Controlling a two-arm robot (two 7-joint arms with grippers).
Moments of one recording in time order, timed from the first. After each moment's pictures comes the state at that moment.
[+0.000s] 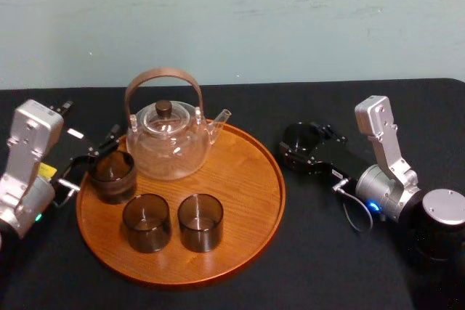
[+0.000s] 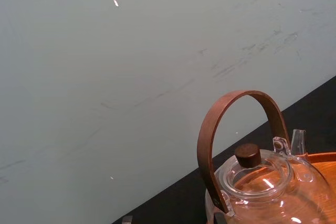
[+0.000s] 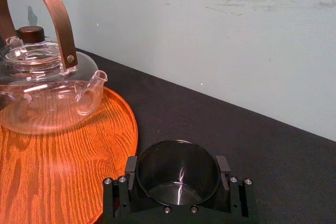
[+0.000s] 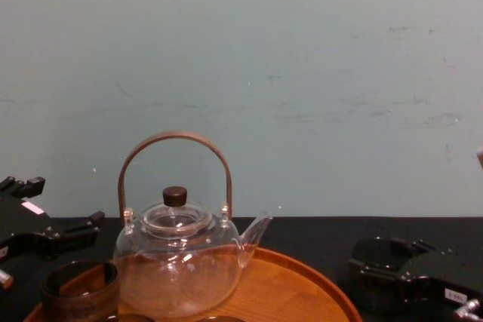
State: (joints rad) left arm -0.20 0.60 0.45 -1.41 -0.25 -0.12 0.03; right arm 0.41 0.26 -0.33 -0.93 0.24 -0.19 0.48
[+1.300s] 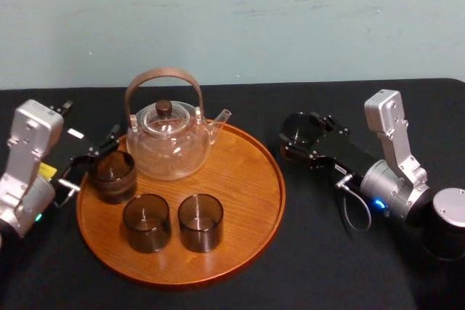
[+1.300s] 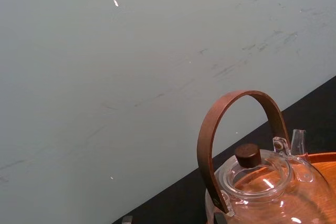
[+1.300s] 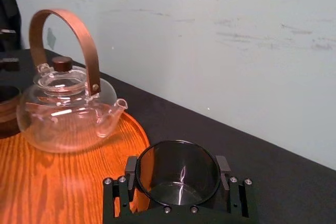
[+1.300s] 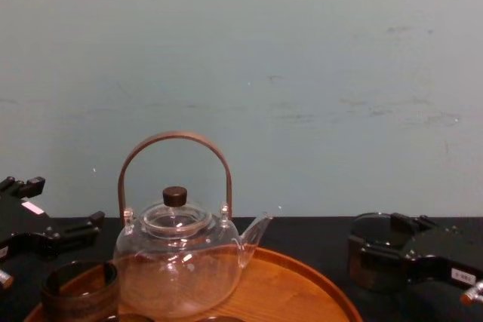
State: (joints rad) left arm -0.20 0.60 0.45 -1.41 -0.25 -0.12 0.03; right arm 0.35 0.29 -0.32 -1.07 0.26 -0.19 0.49
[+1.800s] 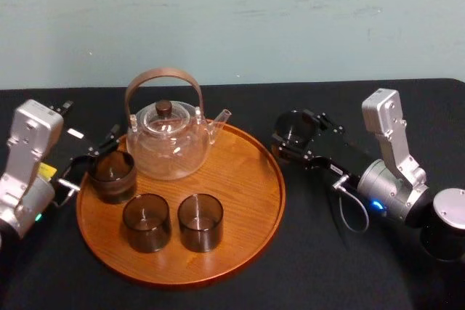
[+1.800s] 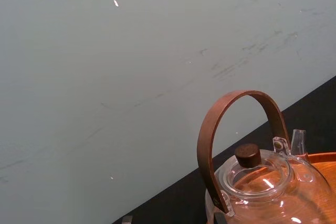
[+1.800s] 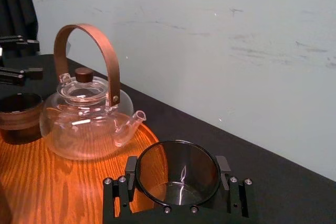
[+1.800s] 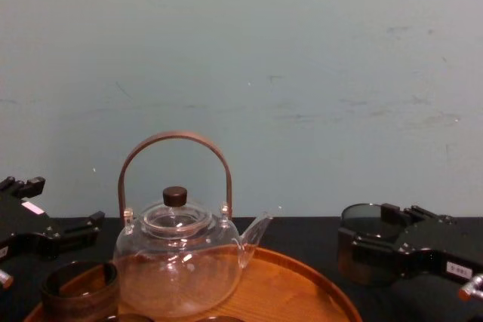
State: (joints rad) left arm -0.20 0.60 0.45 -1.41 -0.25 -0.12 0.03; right arm 0.32 0.32 -0.34 -1.16 0.27 -0.18 0.50
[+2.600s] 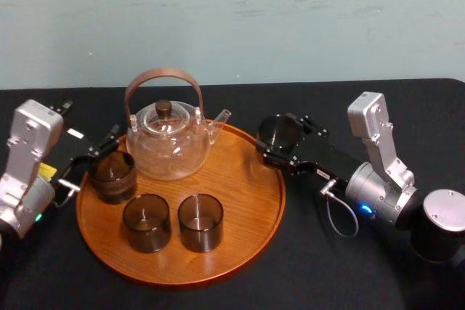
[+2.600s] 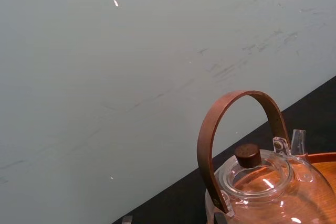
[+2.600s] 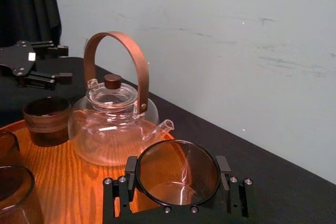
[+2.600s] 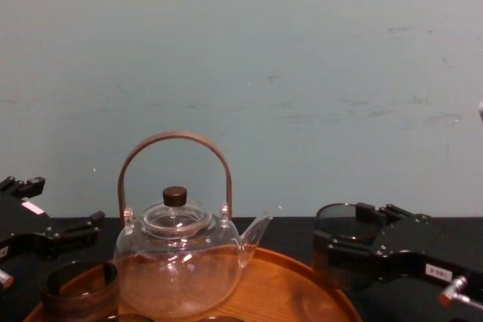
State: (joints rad) left arm -0.20 0.60 0.45 -1.41 -0.25 -0.12 0.03; right arm 0.31 0.32 -0.38 -1.20 0.28 -0.18 0.52
